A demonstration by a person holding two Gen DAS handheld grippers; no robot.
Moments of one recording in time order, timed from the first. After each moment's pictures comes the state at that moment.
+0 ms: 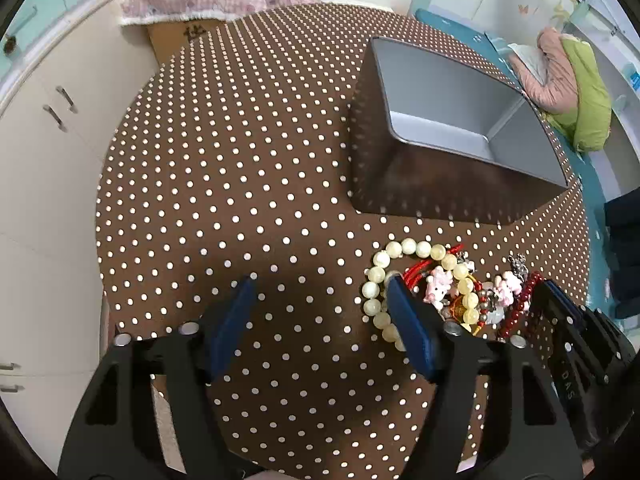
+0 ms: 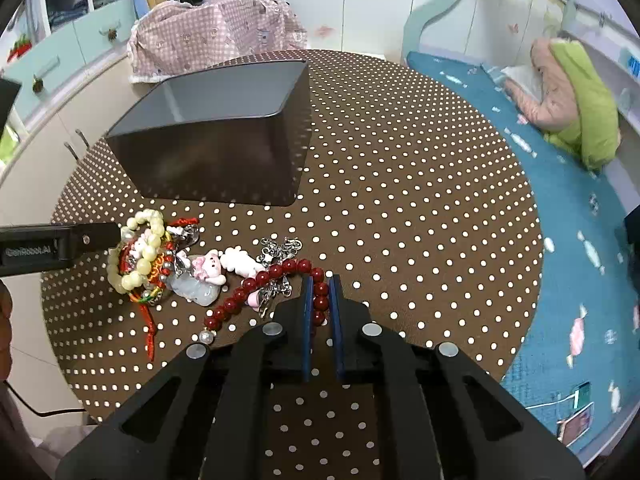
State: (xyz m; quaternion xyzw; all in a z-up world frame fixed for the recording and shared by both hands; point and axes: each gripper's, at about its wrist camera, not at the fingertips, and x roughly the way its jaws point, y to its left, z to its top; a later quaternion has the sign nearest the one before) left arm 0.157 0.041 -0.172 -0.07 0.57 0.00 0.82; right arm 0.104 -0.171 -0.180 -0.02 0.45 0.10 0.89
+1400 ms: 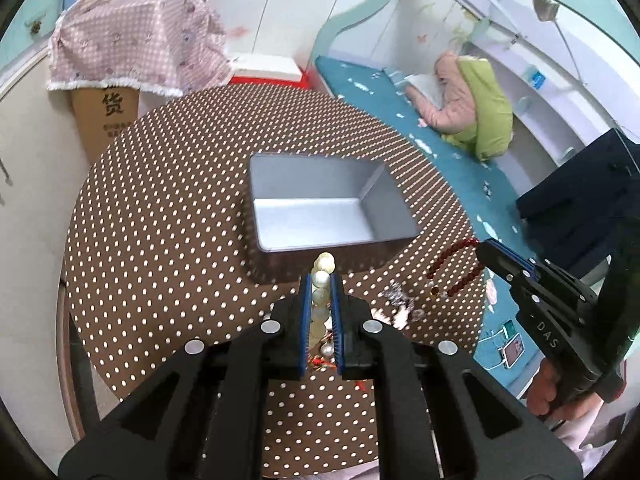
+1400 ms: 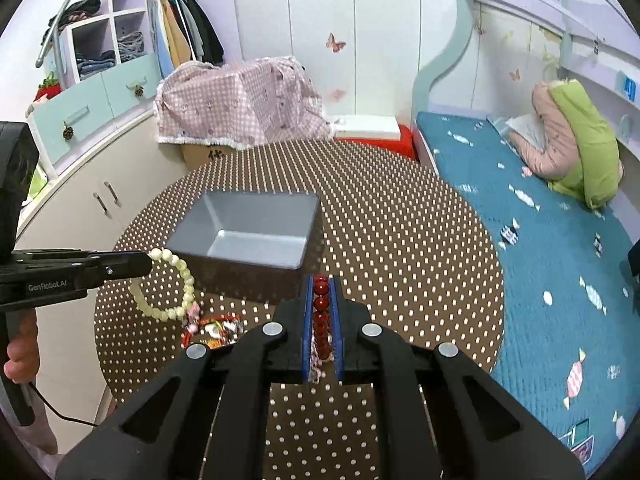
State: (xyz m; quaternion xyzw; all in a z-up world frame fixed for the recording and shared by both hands) left arm 0.135 0.035 -0.081 -0.08 0.46 -0.16 0.87; right arm 0.099 -0.166 -0.093 0.00 0.35 0.13 0.93
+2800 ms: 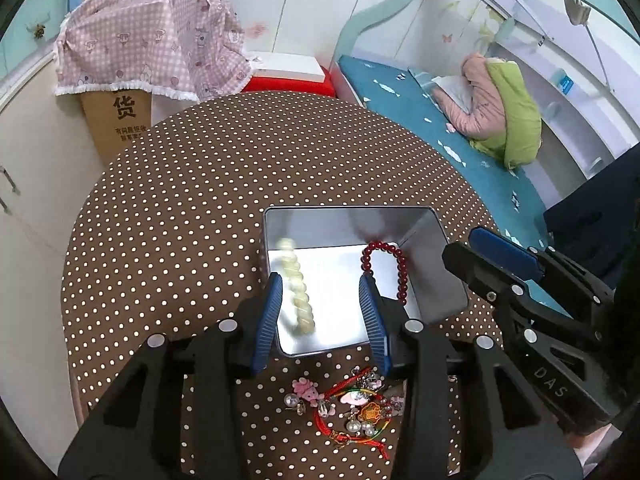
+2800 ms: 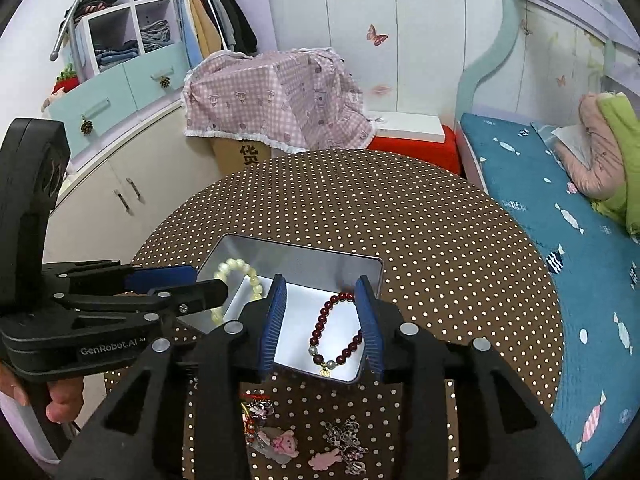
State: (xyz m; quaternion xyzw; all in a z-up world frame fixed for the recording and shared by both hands) left arm 0.211 0.028 -0.104 -0.07 0.47 -0.12 0.87; right arm 0.171 -0.123 -0.095 0.00 0.37 0.20 0.91
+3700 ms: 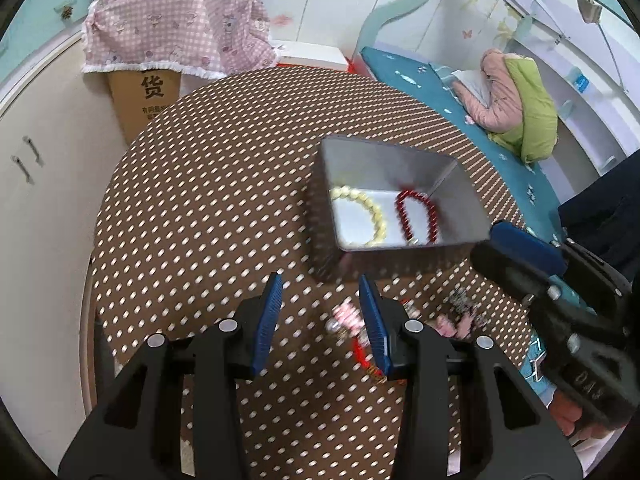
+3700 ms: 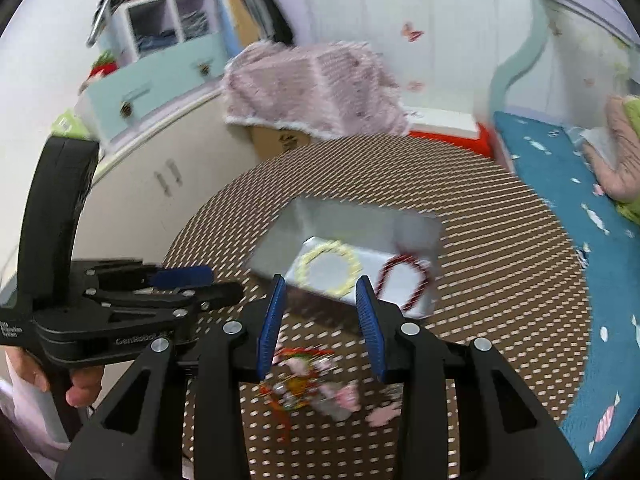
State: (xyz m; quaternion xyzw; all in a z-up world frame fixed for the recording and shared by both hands) left arm 0.152 0.059 -0.120 -0.07 0.49 -0.08 0.87; right arm 0.133 -0.094 -0.104 -0.01 0.38 0.27 0.89
